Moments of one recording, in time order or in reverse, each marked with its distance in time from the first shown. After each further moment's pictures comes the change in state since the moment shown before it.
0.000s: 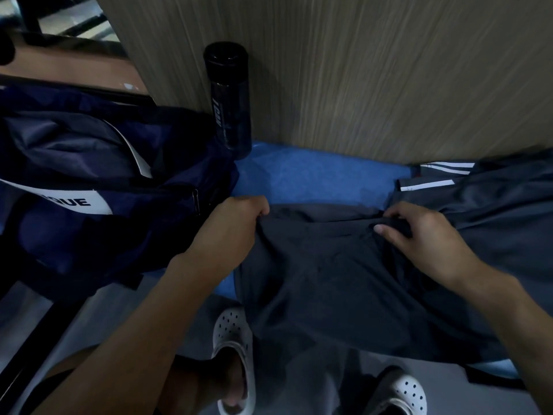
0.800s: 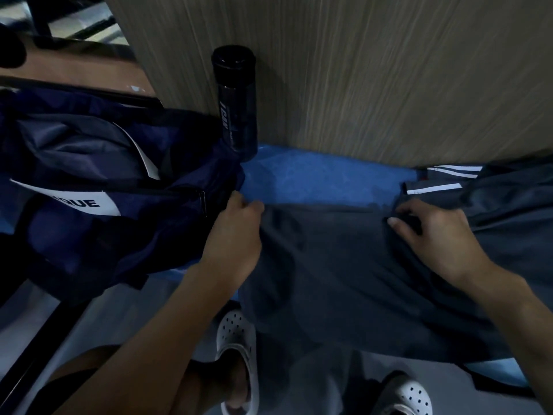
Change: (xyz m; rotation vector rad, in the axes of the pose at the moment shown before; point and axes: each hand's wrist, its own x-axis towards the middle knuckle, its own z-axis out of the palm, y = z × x) left_hand -0.009 0.003 0.013 0.098 -0.007 -0.243; right_hand 0.008 0.005 0.000 -0.157 0.113 0.006
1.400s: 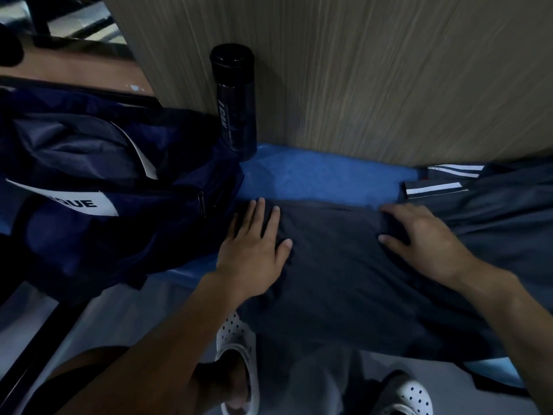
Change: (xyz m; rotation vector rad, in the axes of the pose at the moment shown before) left_hand -0.004 0.003 0.038 0.279 -0.275 0.072; right_hand 0.003 0.000 0.014 0.004 -0.255 -0.005
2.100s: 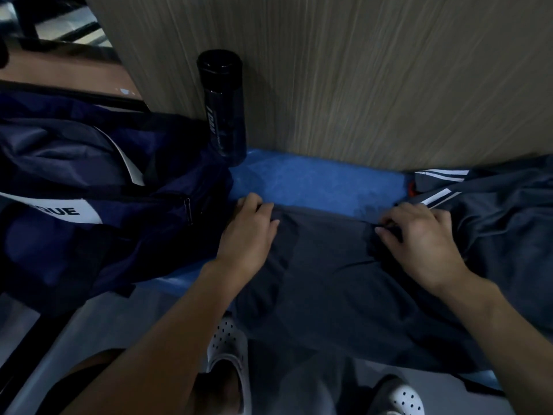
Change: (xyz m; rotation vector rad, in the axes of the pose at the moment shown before) left_hand 0.029 0.006 -0.013 -0.326 0.319 0.077; right_hand -0.003 0.001 0.001 -0.103 0.285 -0.027
